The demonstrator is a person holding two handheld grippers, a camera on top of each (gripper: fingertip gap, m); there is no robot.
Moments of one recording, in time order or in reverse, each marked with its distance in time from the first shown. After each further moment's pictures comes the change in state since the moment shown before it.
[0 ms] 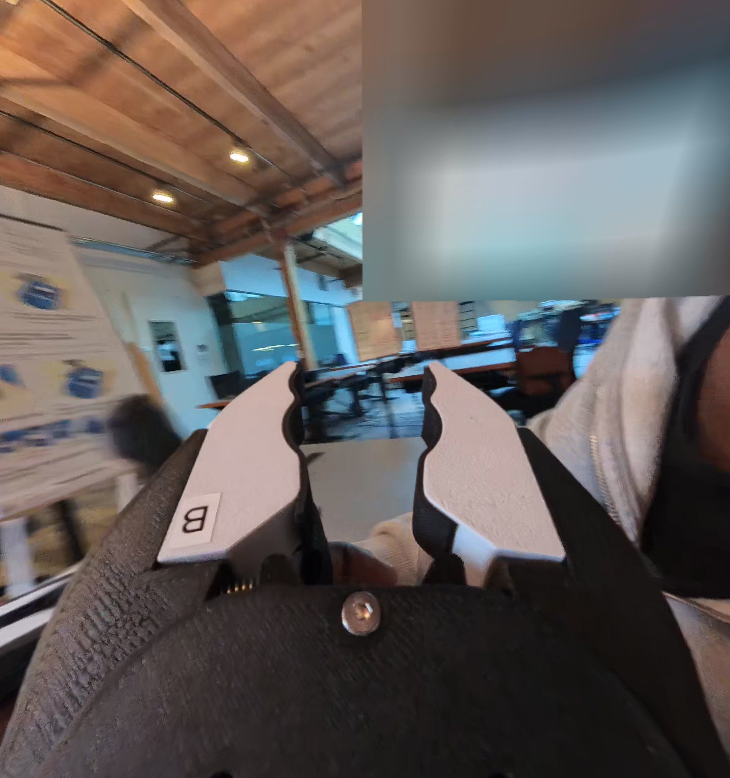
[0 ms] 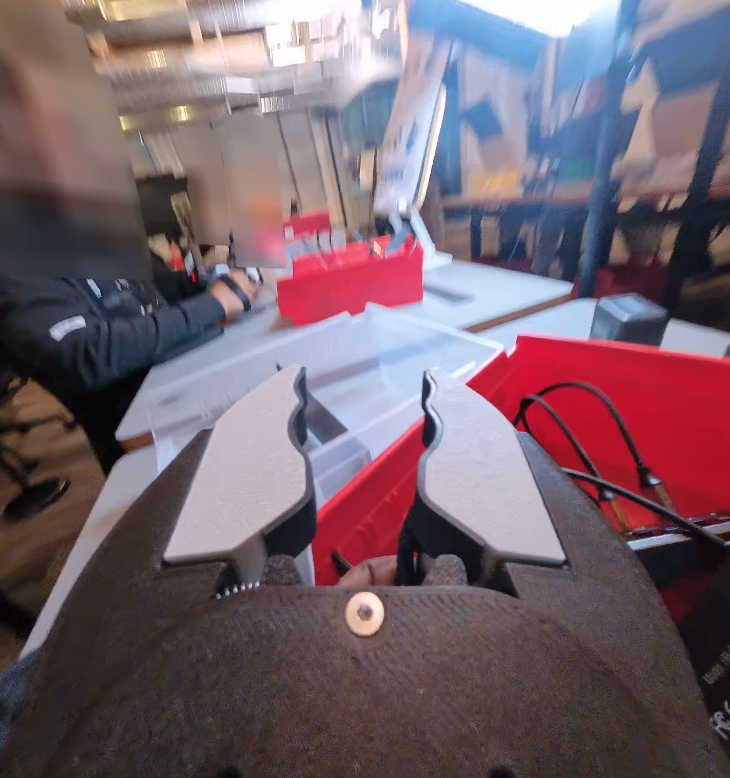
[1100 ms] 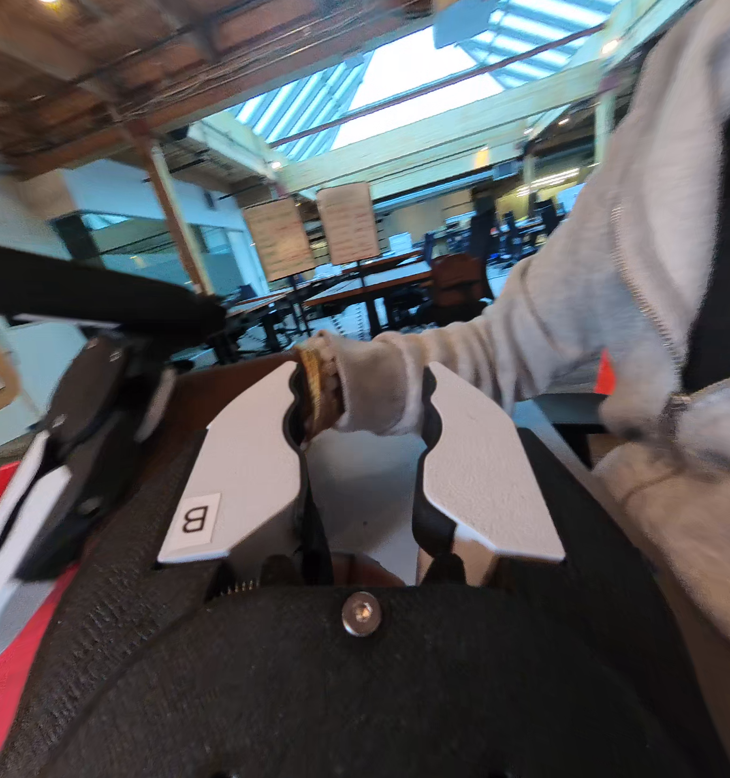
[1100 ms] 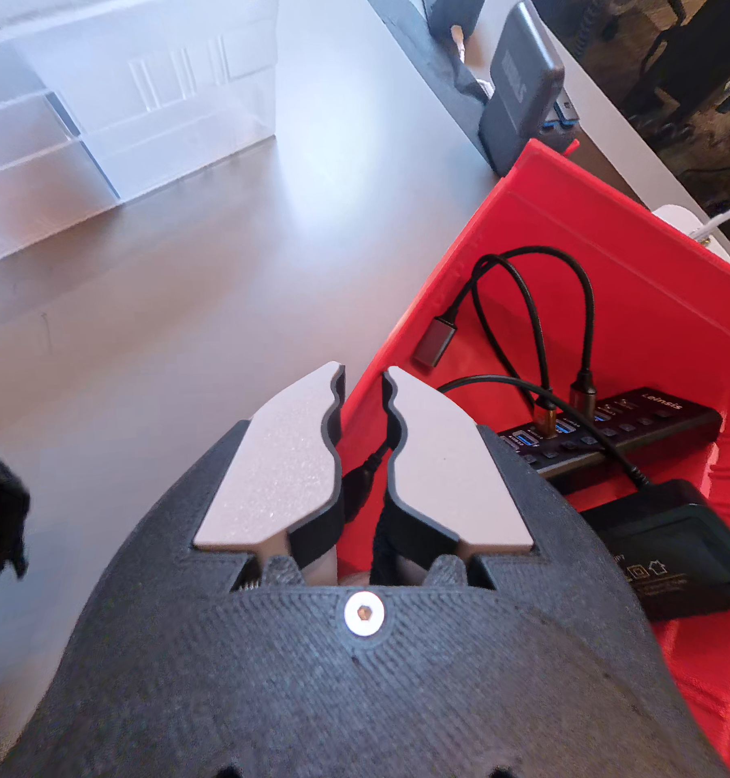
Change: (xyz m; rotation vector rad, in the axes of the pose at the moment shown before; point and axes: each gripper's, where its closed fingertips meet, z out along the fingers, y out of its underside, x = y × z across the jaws) left arm 0.018 0.129 0.026 -0.199 0.282 -0.033; right arm 0.112 0.063 -0.138 -0.756 0.363 -0.256
